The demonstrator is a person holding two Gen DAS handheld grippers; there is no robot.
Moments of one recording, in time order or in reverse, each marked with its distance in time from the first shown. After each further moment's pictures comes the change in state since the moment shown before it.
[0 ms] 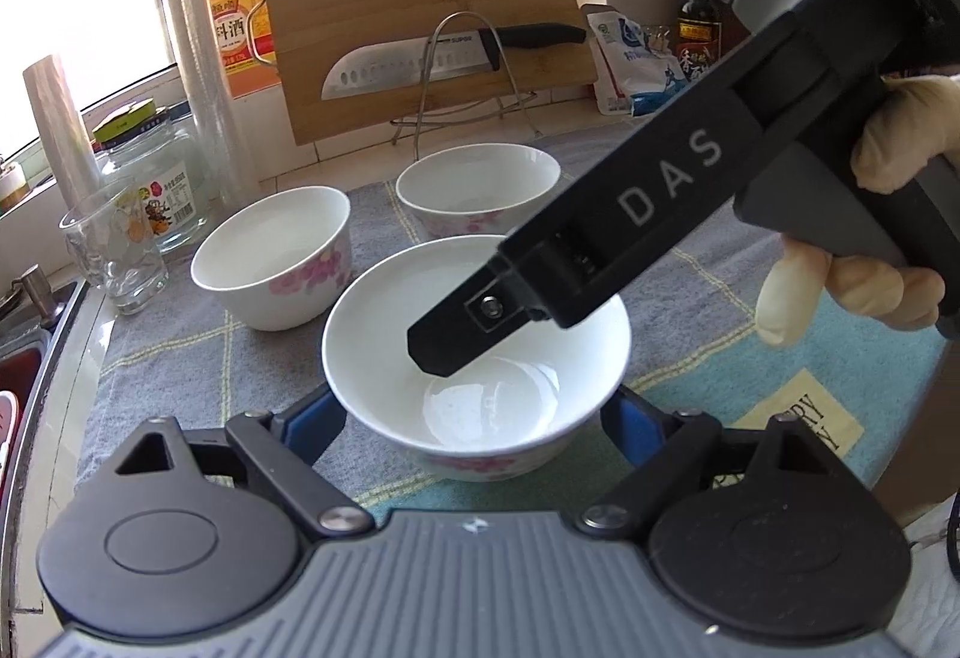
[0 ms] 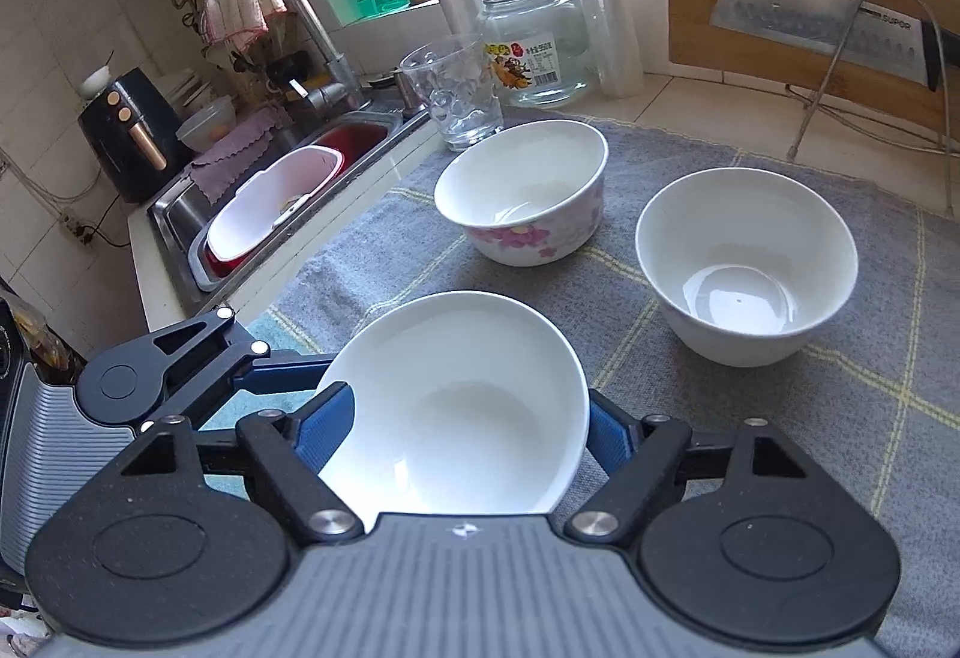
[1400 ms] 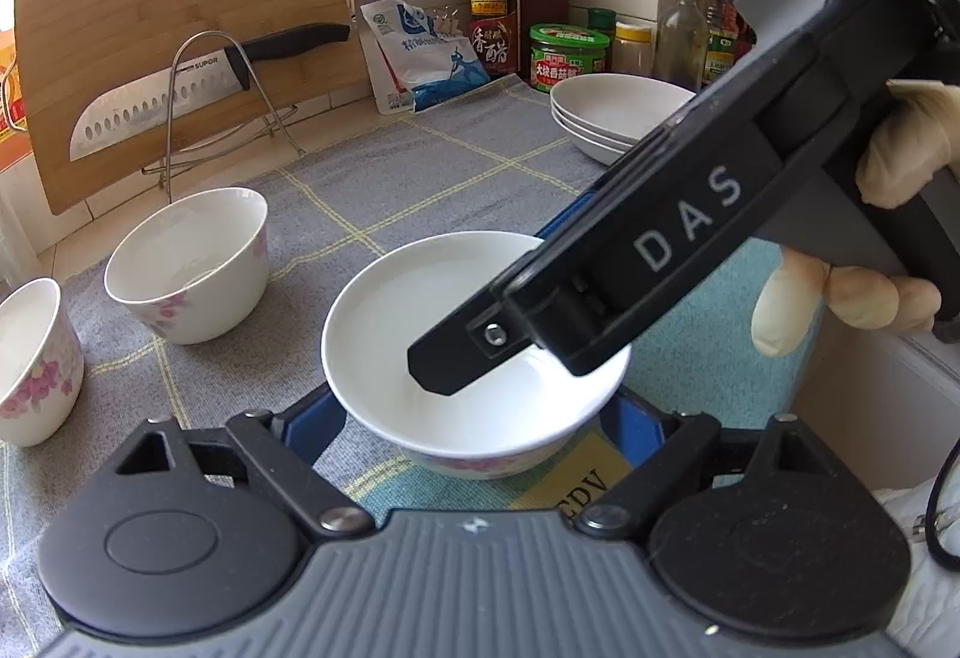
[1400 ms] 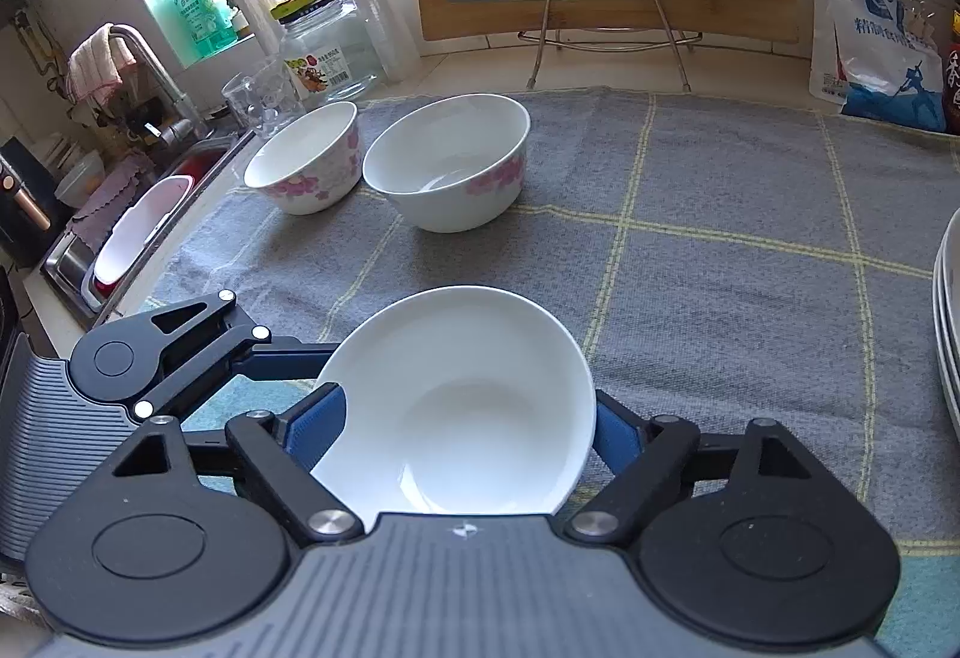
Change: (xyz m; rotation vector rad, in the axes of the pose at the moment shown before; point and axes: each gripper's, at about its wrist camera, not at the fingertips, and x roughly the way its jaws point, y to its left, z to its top) left arm 0.043 -0.087 0.026 0.158 0.023 -0.294; right arm -0.083 -0.056 -0.071 0.198 -0.026 -0.230
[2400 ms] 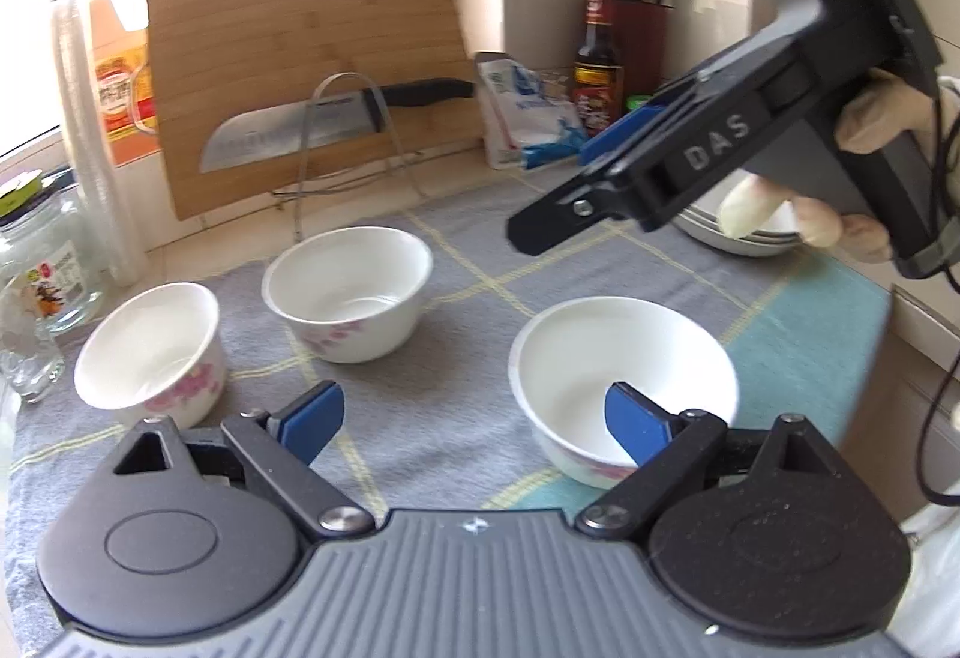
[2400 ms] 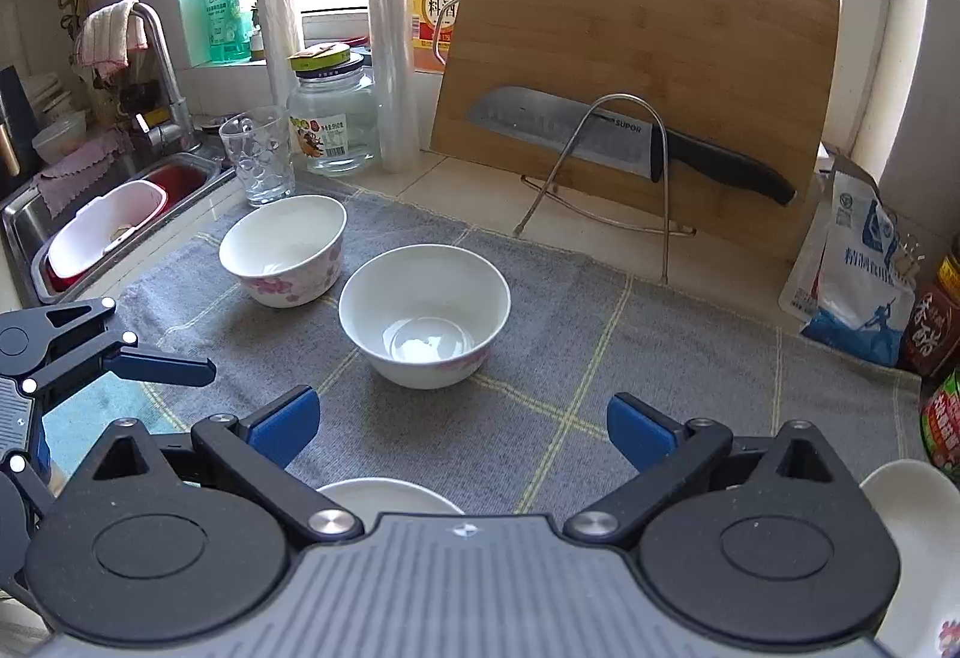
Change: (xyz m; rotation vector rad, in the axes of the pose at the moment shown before) left arm -0.048 0.050 -0.001 -0.114 -0.094 0.138; right arm -0.013 0.029 0.068 -0.275 -0.124 -0.161
